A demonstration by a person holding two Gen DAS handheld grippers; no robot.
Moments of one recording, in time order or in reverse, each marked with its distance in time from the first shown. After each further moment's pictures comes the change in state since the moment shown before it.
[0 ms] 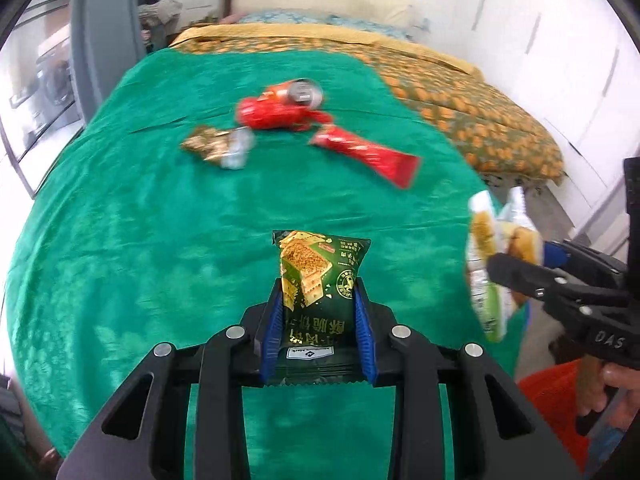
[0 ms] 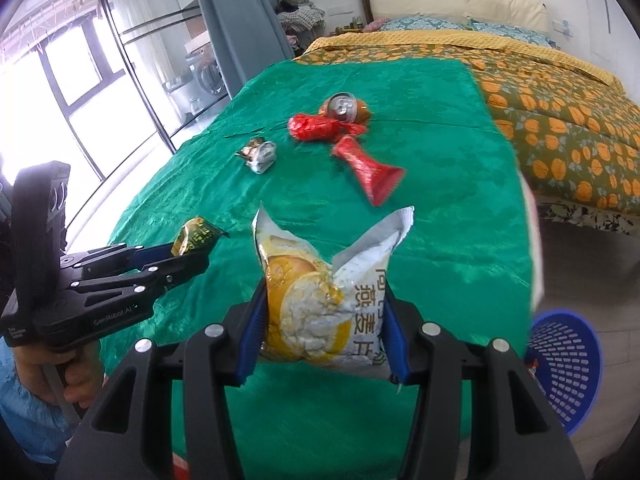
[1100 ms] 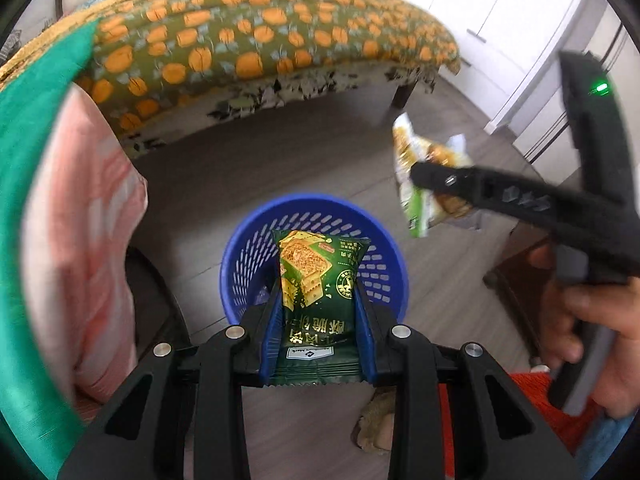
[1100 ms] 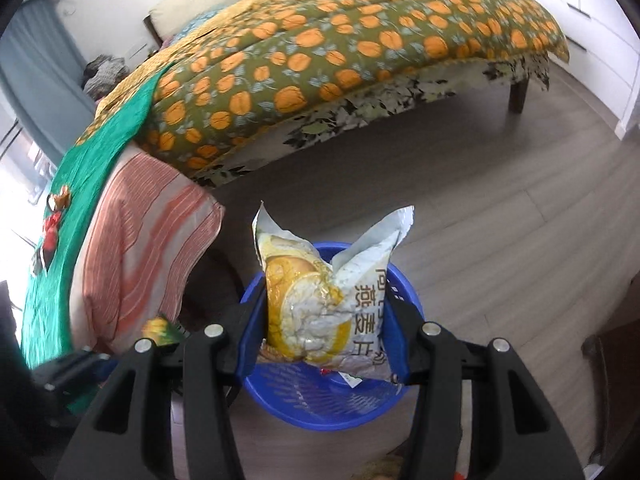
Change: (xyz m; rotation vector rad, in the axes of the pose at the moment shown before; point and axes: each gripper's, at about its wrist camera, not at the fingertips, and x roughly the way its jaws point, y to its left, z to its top) left arm 0.191 -0.362 -0.001 0.297 0.260 -0.279; right arm -0.083 -0.368 -0.093 0.535 0.036 -0.326
